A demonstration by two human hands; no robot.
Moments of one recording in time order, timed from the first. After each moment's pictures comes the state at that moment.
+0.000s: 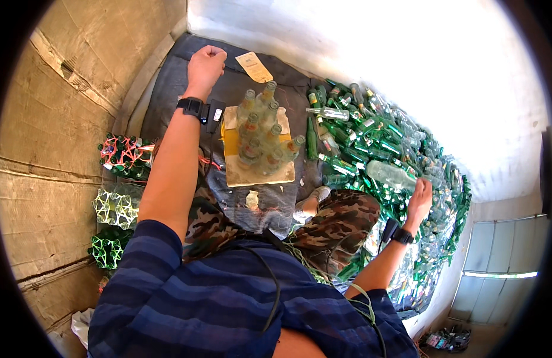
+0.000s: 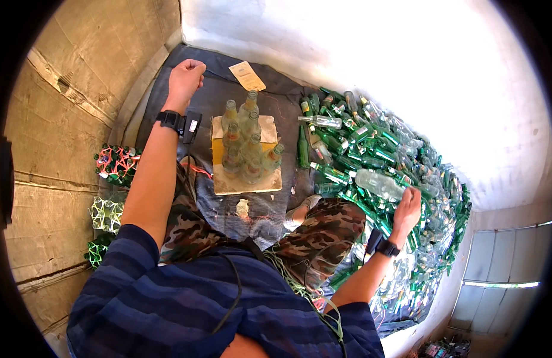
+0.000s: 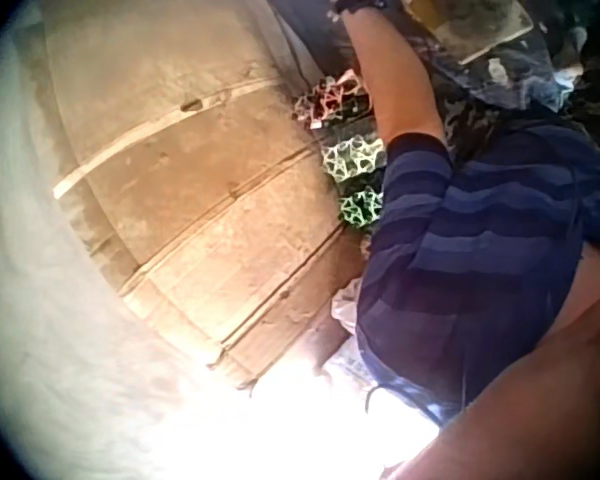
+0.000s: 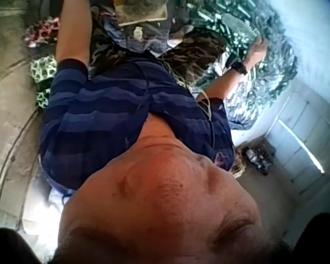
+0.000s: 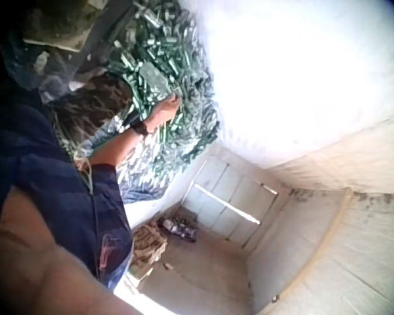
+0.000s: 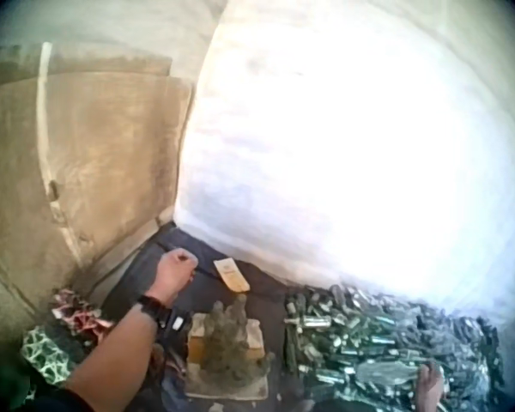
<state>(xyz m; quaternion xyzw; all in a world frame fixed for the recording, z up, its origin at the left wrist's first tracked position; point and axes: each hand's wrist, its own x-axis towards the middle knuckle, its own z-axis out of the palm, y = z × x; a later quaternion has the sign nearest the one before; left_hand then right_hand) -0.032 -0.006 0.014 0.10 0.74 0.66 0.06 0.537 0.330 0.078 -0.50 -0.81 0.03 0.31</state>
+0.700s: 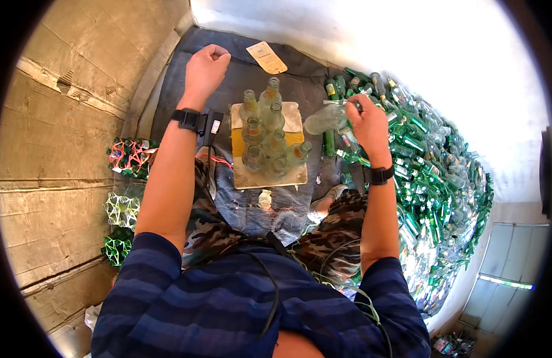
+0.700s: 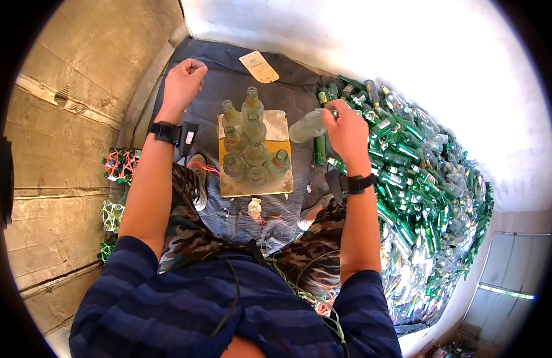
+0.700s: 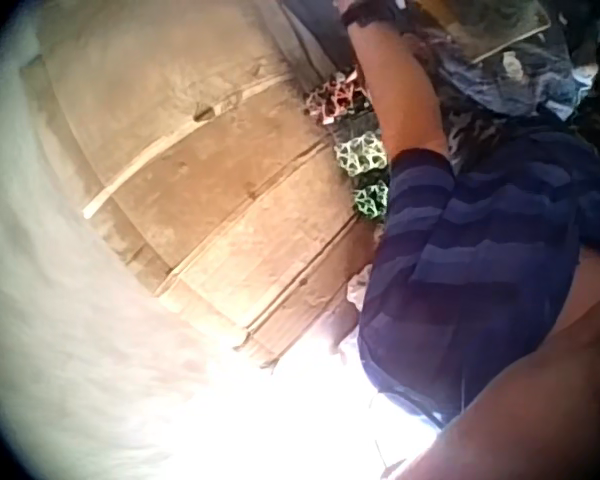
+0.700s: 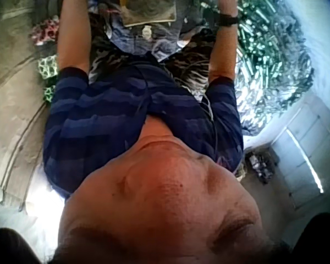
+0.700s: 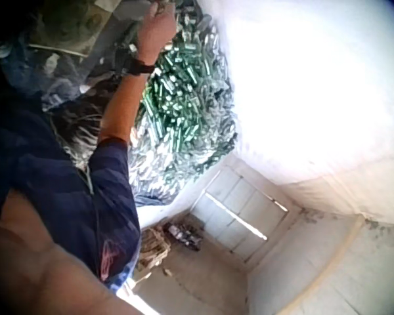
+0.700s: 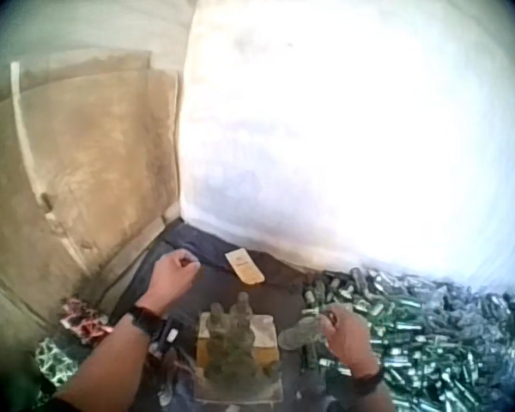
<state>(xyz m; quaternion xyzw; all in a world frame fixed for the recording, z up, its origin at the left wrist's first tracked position) -0.014 0.010 0.024 0.17 0.83 0.53 0.03 0.261 0.282 0.040 -0.21 -0.93 0.19 0.23</state>
